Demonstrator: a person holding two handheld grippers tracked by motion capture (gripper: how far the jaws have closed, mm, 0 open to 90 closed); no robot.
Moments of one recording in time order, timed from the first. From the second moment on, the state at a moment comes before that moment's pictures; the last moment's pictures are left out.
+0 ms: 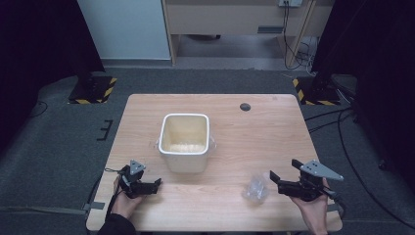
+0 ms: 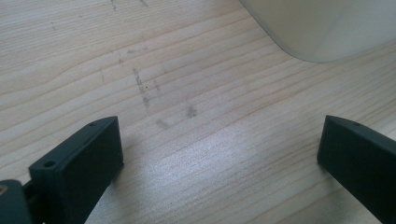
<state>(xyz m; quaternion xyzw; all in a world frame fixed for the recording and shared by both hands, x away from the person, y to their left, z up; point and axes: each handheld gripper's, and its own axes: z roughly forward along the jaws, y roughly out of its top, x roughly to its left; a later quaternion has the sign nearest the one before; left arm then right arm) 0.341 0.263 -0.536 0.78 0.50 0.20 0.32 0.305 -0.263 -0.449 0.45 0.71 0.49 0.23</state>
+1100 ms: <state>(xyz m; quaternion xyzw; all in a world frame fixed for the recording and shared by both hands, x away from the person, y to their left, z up) 0.340 0.263 -0.536 0.78 0.50 0.20 0.32 0.307 -0.220 -0.497 0.42 0.77 0.45 0.14</state>
